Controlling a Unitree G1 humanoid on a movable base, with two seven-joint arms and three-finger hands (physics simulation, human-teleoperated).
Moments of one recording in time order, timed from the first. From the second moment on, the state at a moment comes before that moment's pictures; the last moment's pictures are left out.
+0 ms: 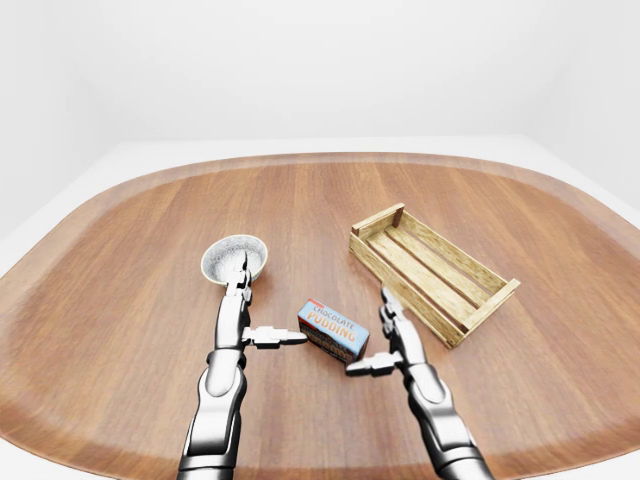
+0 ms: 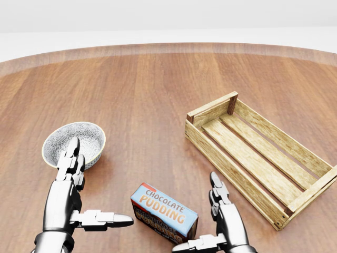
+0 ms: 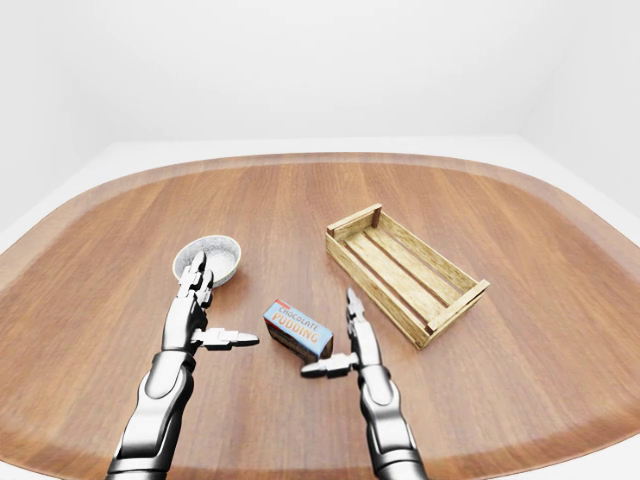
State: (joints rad) left arm 0.01 0.02 0.02 0.01 0.05 -0.03 -0.02; right arm 0.00 0.01 0.04 0.35 -0.03 -0.09 0.07
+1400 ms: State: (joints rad) left arm 0.01 0.02 0.02 0.01 0.05 -0.03 -0.02; right arm -0.02 0.04 0.09 0.49 -0.10 -0.09 0.07
